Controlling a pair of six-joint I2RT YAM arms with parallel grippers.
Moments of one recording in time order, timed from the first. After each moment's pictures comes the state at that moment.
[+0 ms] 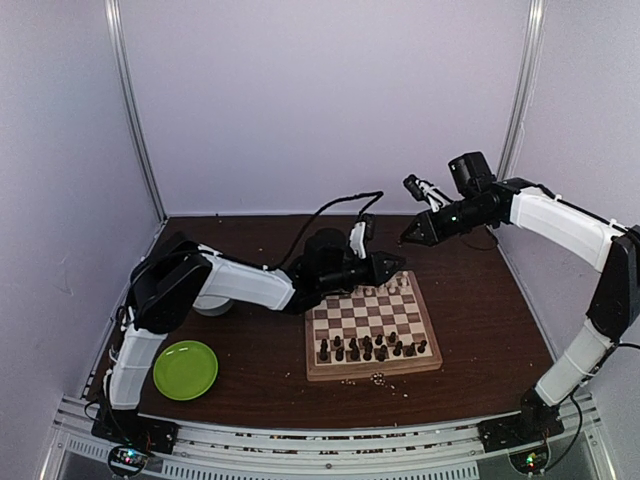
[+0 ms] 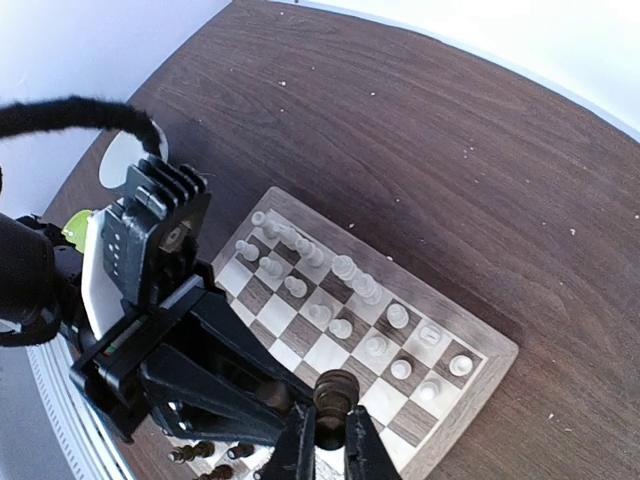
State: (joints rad) left arm -0.97 2.28 1.55 0.67 0.23 -0.71; right arm 0.37 1.59 1.40 -0.63 -0.49 -0.06
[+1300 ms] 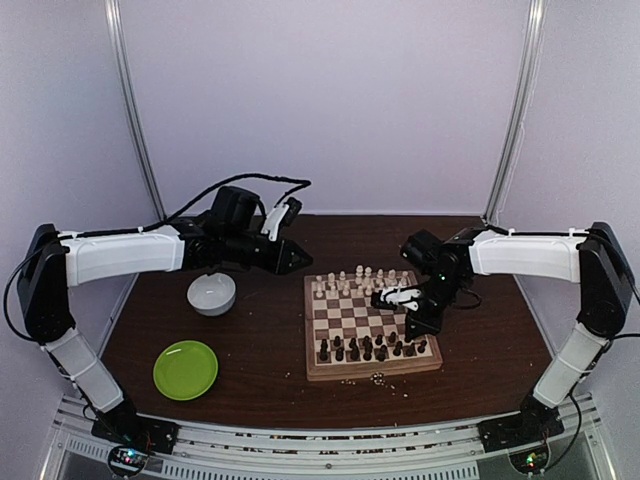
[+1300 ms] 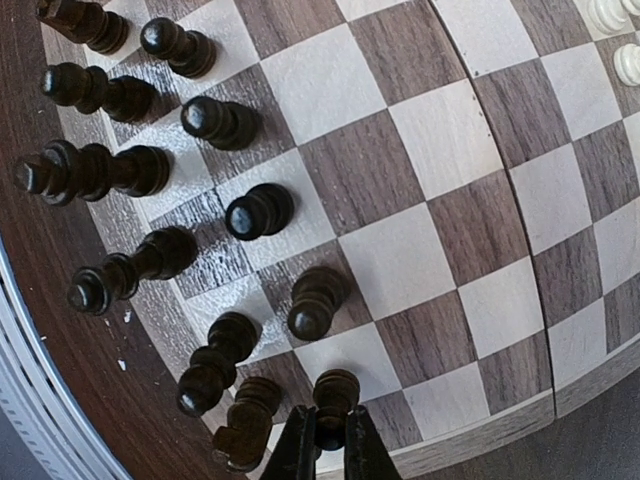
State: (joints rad) left arm -0.72 1.64 1.20 -0.12 0.36 -0.28; right arm 0.66 1.65 1.13 -0.86 -0.19 -0.54
